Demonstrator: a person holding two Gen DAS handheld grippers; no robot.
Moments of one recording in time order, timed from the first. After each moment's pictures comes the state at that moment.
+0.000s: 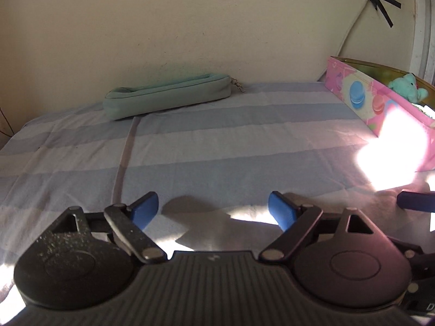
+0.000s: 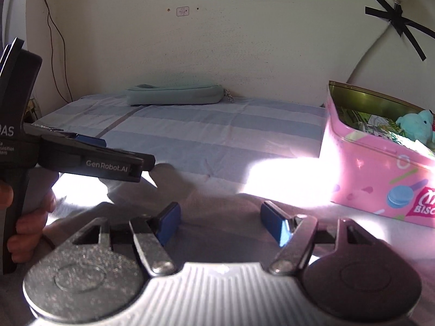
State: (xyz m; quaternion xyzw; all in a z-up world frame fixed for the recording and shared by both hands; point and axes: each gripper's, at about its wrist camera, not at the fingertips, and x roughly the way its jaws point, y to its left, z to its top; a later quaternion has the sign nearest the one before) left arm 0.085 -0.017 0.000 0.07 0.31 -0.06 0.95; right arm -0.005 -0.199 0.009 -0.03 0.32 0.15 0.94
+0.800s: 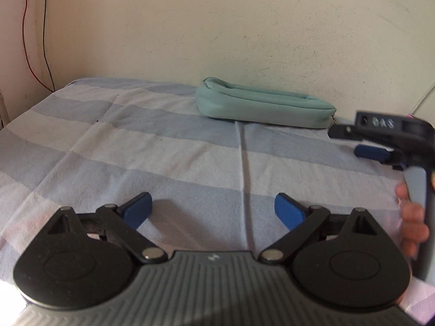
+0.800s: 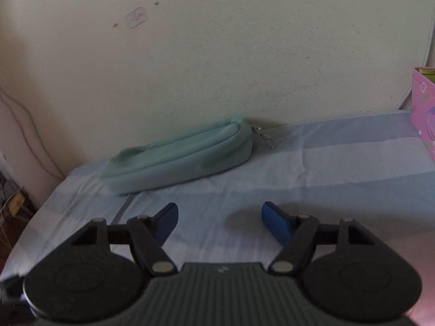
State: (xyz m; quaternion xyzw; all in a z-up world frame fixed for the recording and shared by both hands) left arm 0.127 0.091 0.005 -0.05 0.32 0.02 0.95; right arm 0.209 -0.139 0.004 0.16 0.34 0.17 0.91
